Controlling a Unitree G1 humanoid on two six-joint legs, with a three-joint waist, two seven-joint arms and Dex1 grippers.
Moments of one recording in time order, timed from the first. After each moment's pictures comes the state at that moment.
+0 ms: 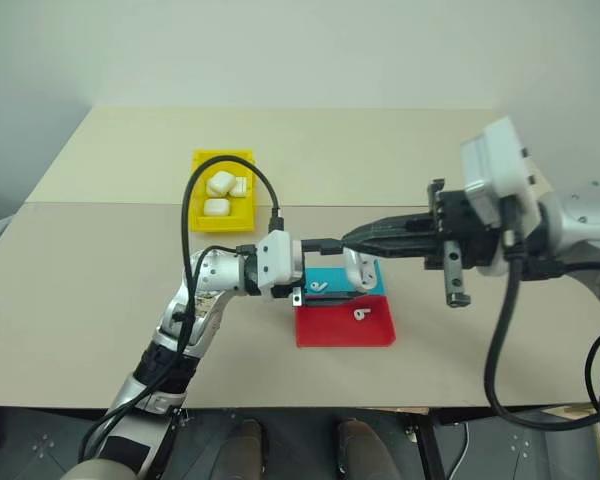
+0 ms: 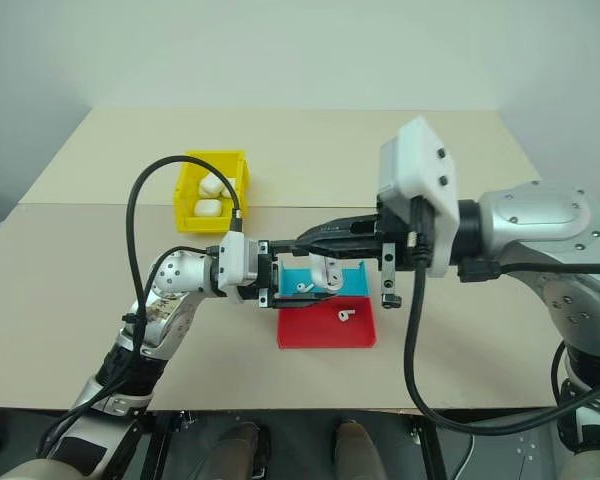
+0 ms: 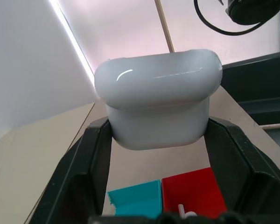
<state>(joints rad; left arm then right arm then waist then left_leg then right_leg) -0.55 0.34 -0.25 -0.06 -0.31 -0.05 -1.10 -0.74 -0.94 -0.02 -0.58 0.94 0.82 0.89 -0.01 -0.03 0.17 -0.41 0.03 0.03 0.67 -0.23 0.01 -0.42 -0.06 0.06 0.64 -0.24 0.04</state>
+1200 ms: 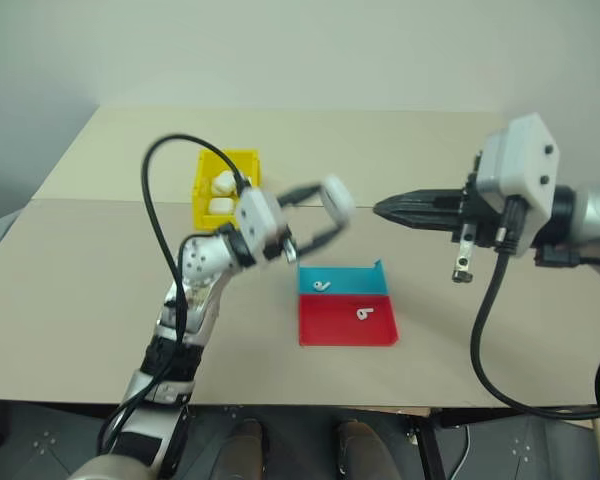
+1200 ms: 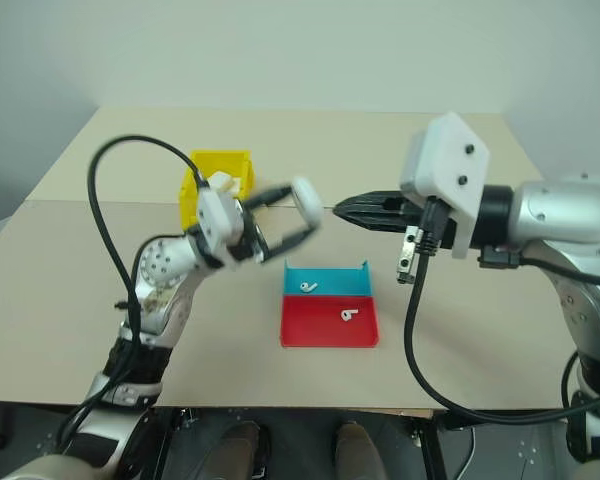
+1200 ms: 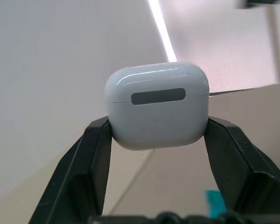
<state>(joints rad) -0.66 0.25 -0.05 0.07 -0.16 -0.03 -0.66 -0.58 -0.97 -0.14 -0.58 0.65 0.73 0.88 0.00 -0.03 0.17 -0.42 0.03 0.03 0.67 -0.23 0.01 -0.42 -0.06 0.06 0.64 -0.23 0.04</state>
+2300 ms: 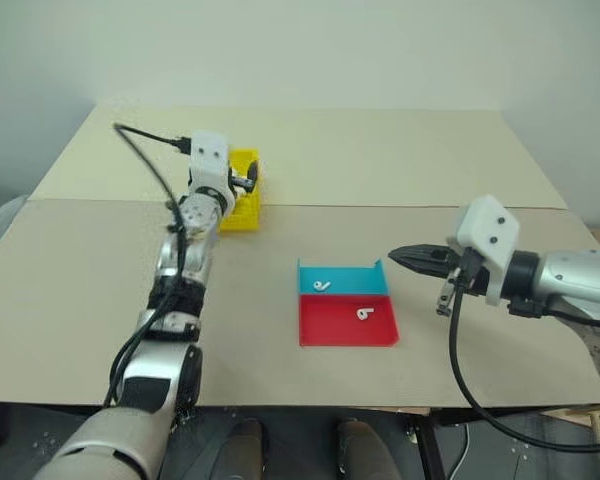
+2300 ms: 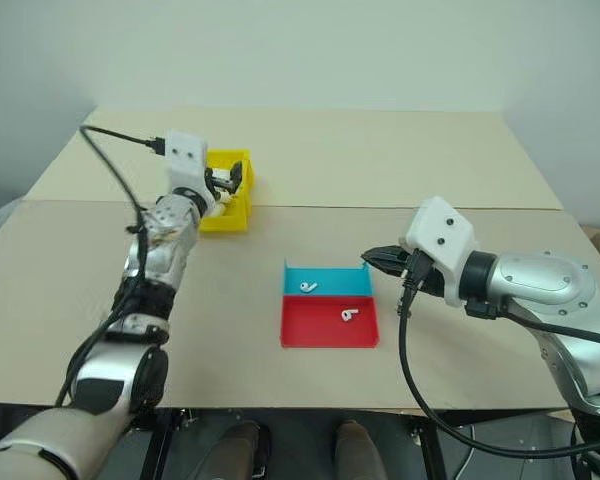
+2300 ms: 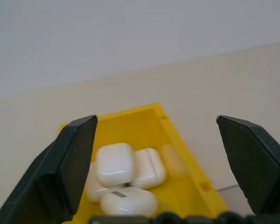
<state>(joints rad) -0.80 0.28 0.09 0.39 -0.17 0.20 -0.33 -0.29 -0.98 -0.13 -0.62 0.54 0.72 0.81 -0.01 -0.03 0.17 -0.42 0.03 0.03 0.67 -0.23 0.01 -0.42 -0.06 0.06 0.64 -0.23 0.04</state>
